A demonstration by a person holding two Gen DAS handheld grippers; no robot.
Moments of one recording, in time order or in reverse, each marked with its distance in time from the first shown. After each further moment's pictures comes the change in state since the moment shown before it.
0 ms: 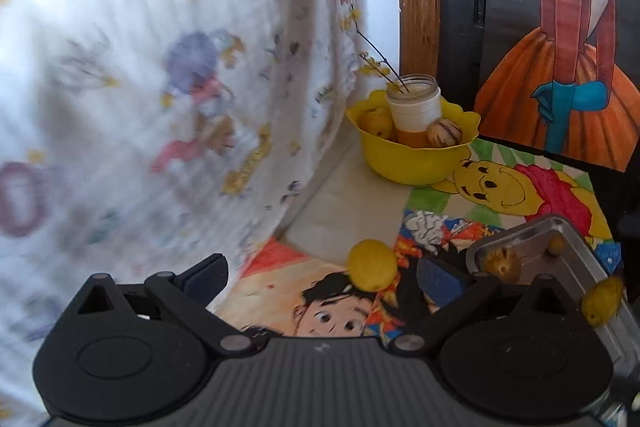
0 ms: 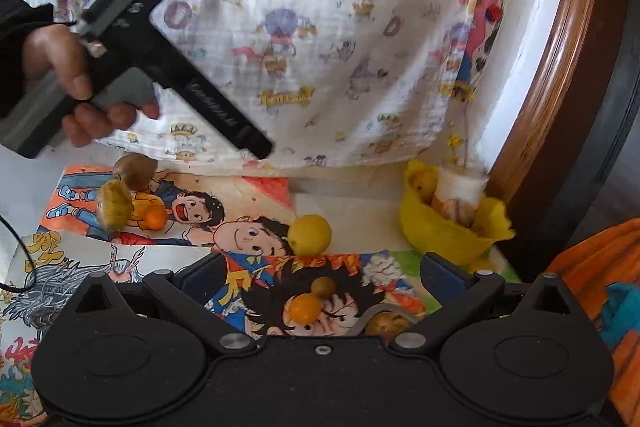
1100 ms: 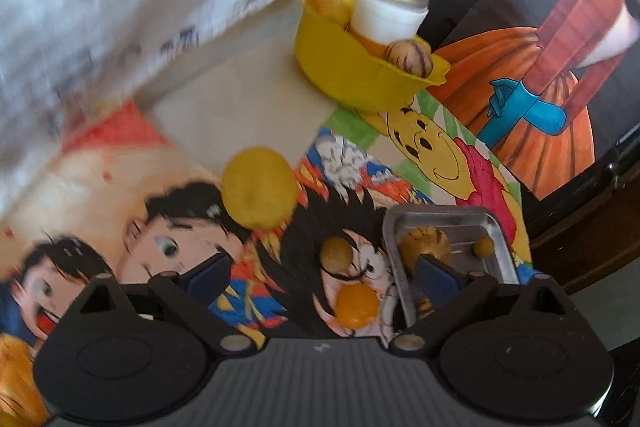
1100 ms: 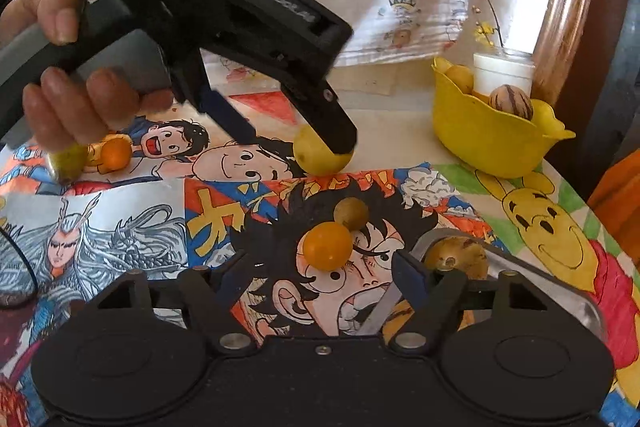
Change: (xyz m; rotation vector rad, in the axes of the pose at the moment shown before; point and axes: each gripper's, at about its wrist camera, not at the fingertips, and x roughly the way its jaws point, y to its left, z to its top) left arm 0.115 -0.005 -0.028 -0.342 0.283 -0.392; right arm 0.102 0.006 -0.058 0.125 0.143 0.030
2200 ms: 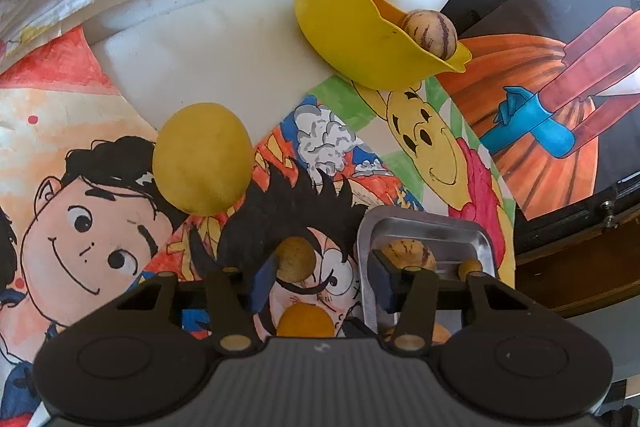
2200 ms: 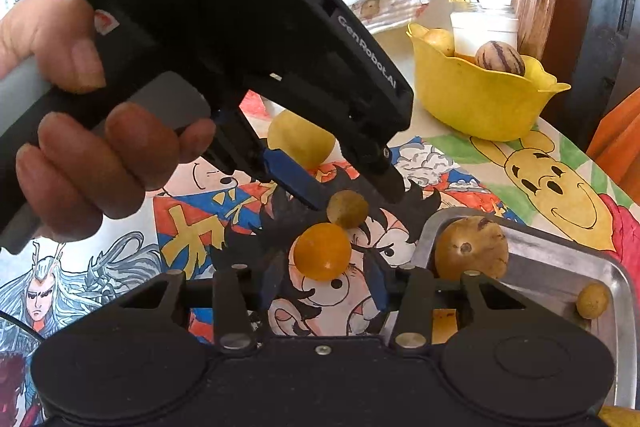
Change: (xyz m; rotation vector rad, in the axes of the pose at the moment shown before) left arm 0.057 -0.012 0.010 -0.154 0.079 -0.045; right arm 0.029 -0.010 0.004 0.143 0.037 -0.022
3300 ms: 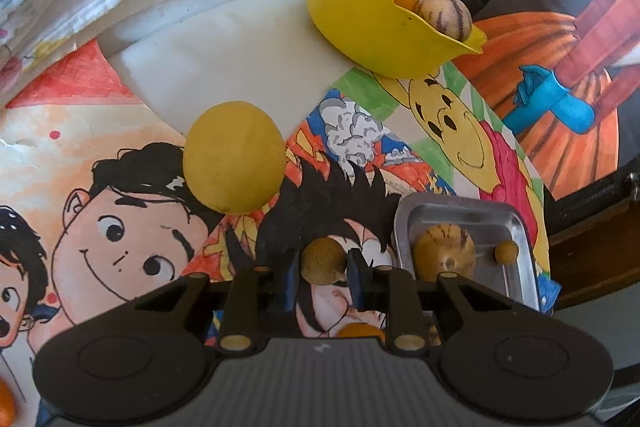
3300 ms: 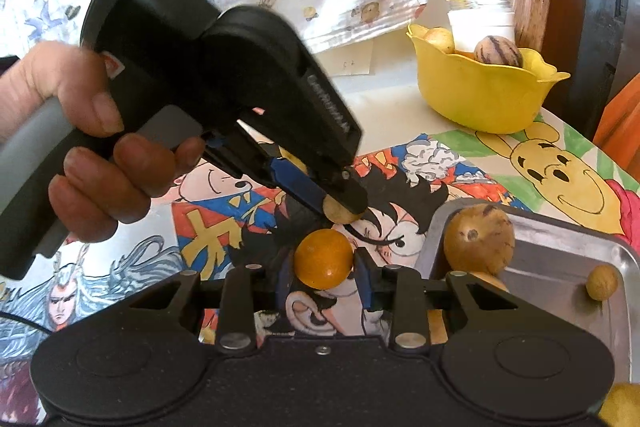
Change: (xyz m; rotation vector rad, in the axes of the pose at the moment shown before) left arm -0.002 0.006 -0.008 0.092 0.000 0.083; right arm -0.014 0.000 -0.007 0.052 -0.025 0.043
